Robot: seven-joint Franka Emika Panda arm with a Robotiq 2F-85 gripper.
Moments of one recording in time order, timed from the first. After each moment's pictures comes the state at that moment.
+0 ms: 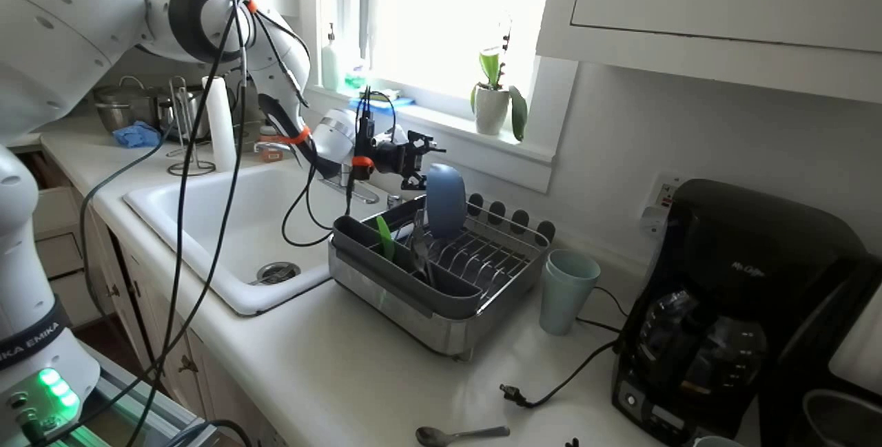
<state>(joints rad) -0.01 0.82 -0.09 -1.54 -1.52 1.34 0.57</state>
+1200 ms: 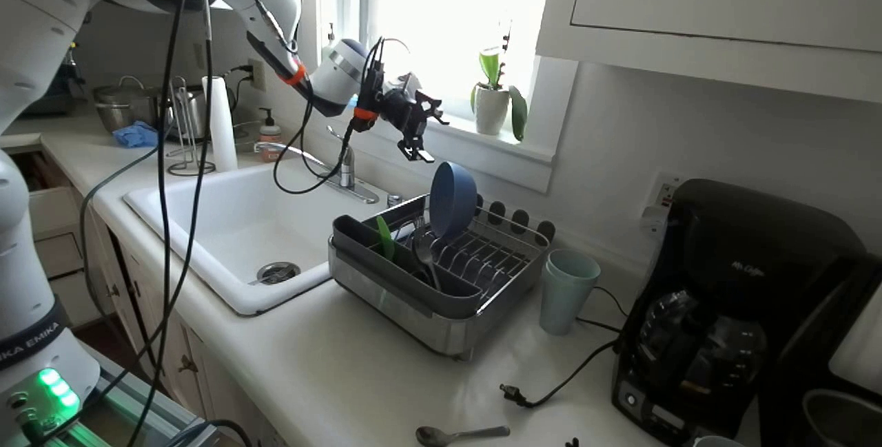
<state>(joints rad) -0.09 0.58 -0.05 -1.51 -1.19 1.47 0.52</state>
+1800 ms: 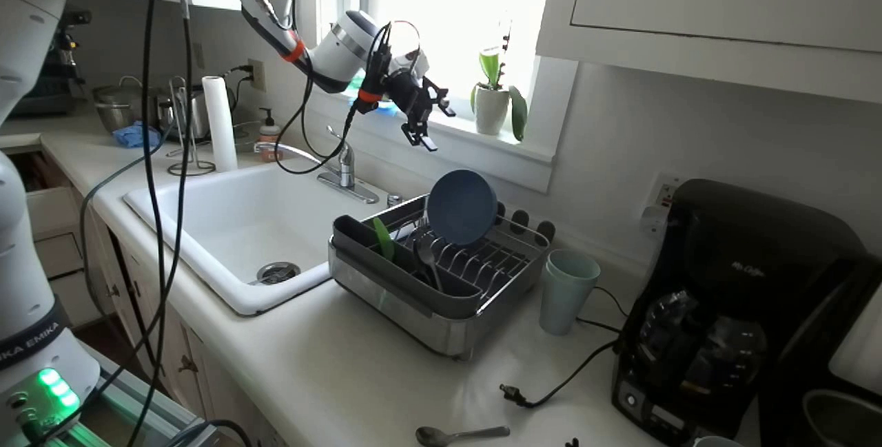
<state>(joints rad) -0.11 0.49 -0.07 -1.51 -1.06 1.58 0.51</state>
